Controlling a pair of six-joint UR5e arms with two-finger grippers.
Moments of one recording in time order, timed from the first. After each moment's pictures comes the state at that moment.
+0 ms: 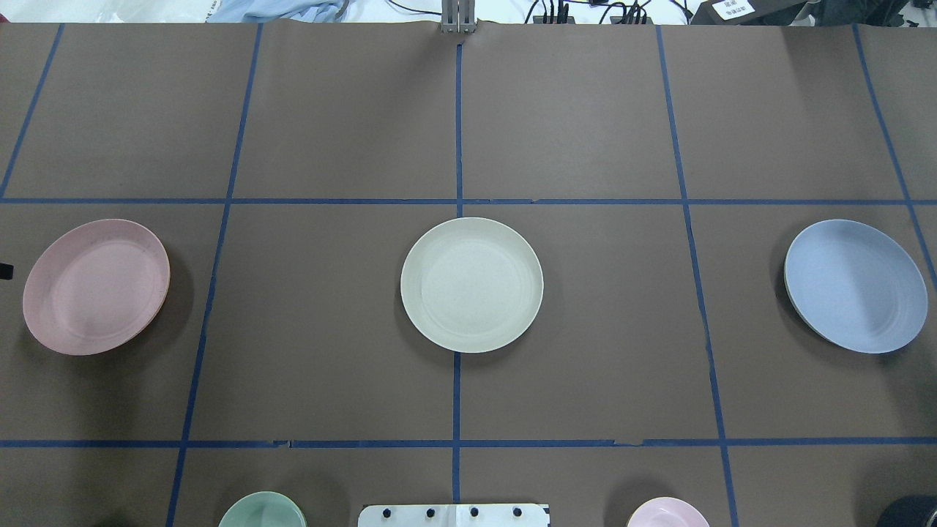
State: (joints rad) left arm -1.13 -1.40 -1.49 -2.57 -2.33 -0.85; right arm 1.59 -1.66 1.78 -1.65 2.38 0.08
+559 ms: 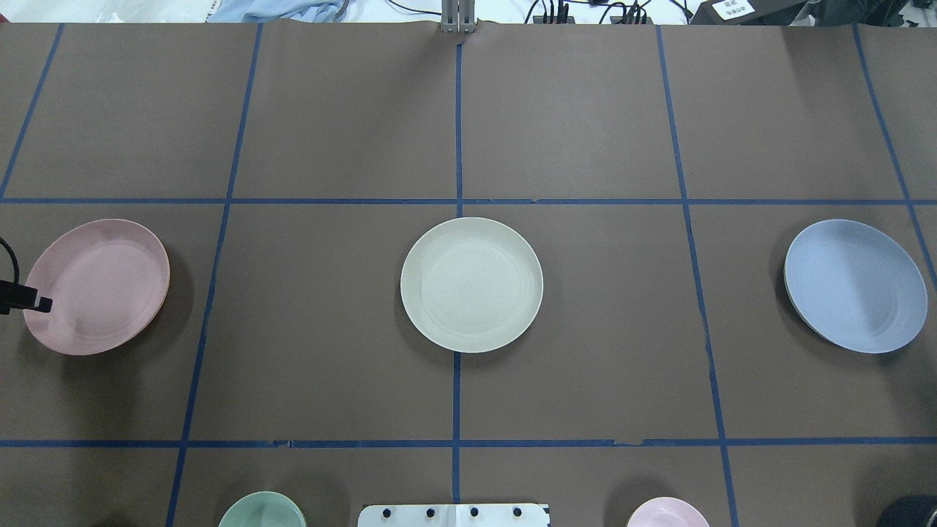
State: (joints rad) left arm -1.01 -1.40 -1.48 -2.58 -2.30 -0.88; right arm 1.59 -1.65 1.78 -1.65 2.38 0.08
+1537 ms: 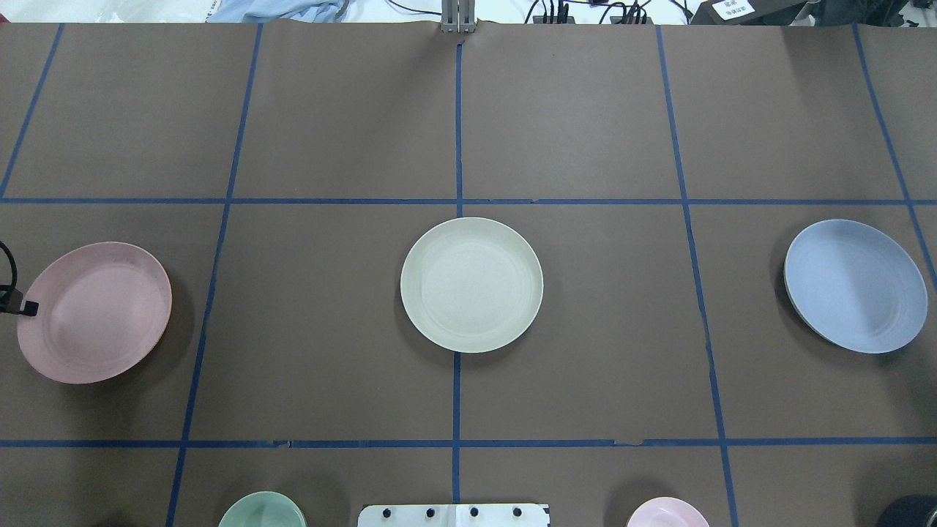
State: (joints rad) left arm -1.03 -1.39 -1.50 -2.58 -2.32 -0.88; right arm 1.59 -1.64 1.79 -1.65 2.38 0.15
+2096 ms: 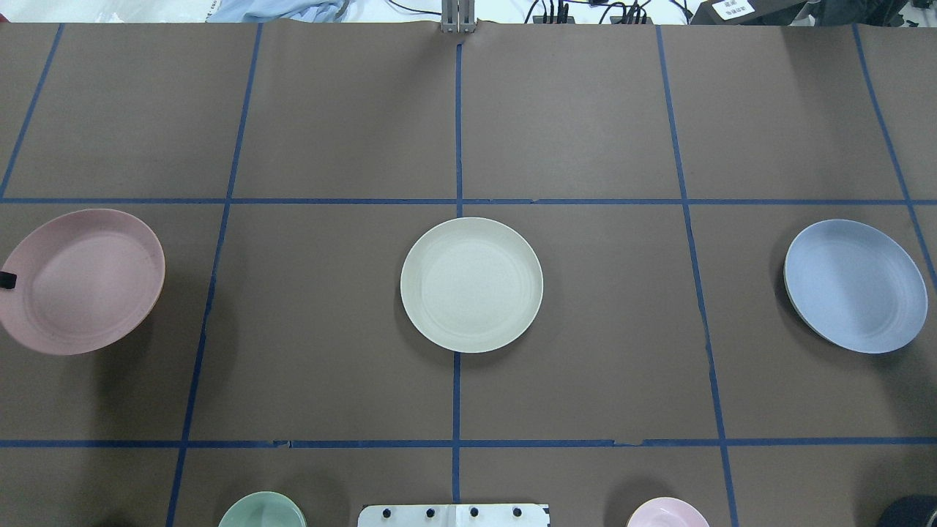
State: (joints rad) left arm -1.18 -1.42 -1.58 -2.48 -2.49 -0.88; right arm 1.51 -1.64 1.81 -1.56 2.38 0.20
